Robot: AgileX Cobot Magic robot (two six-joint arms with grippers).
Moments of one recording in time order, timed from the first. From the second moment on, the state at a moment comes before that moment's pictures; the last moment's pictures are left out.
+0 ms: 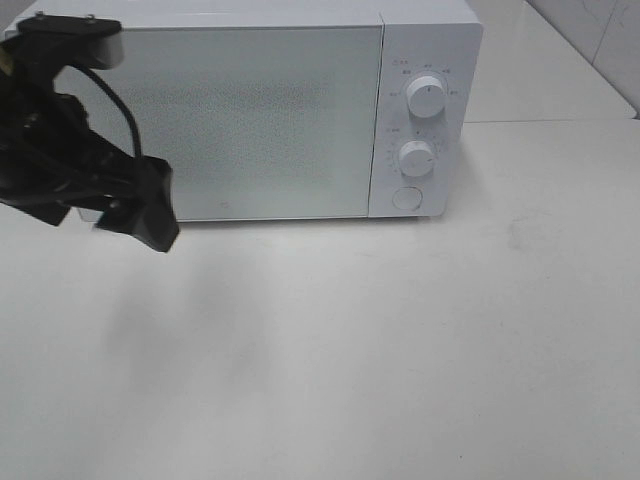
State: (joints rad) left arm -0.51 1.48 -1.05 -0.09 0.87 -0.05; right arm 0.18 0.00 -0.51 -0.10 1.05 0.14
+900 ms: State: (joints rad) left arm -0.13 0.94 -0.68 -0.09 0.95 -0.04; right arm 0.18 0.00 -0.51 -0.10 1.05 0.14
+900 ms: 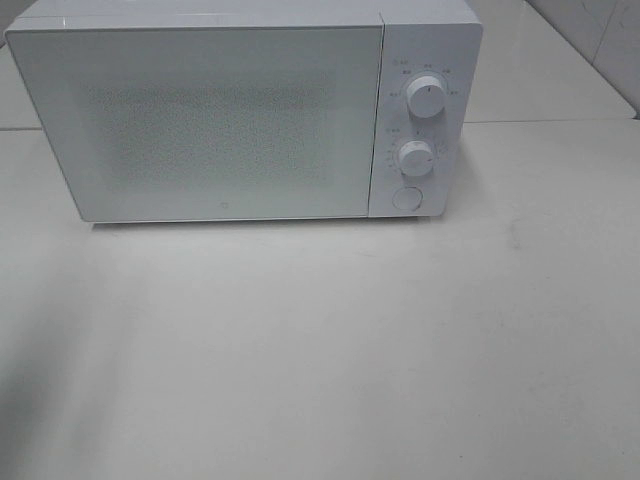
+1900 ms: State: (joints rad) left arm -0.13 0.62 -0.51 -0.07 1.04 -0.04; right arm 0.18 0.00 -0.51 -0.10 1.05 0.14
